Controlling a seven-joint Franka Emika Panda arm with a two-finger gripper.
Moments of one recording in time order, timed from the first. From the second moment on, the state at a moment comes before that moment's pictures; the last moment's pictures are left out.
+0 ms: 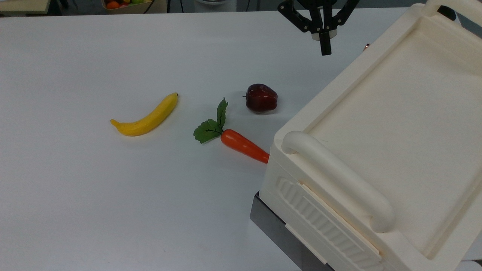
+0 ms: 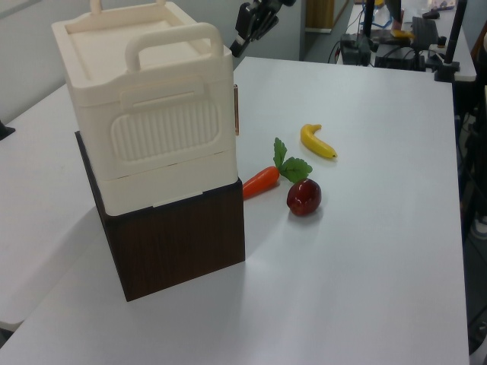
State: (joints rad) arm 0.24 0.20 0.13 -1.39 0.08 2.25 0.45
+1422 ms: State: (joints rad) arm 0.27 0.27 0.13 -1.40 0.08 2.43 0.51
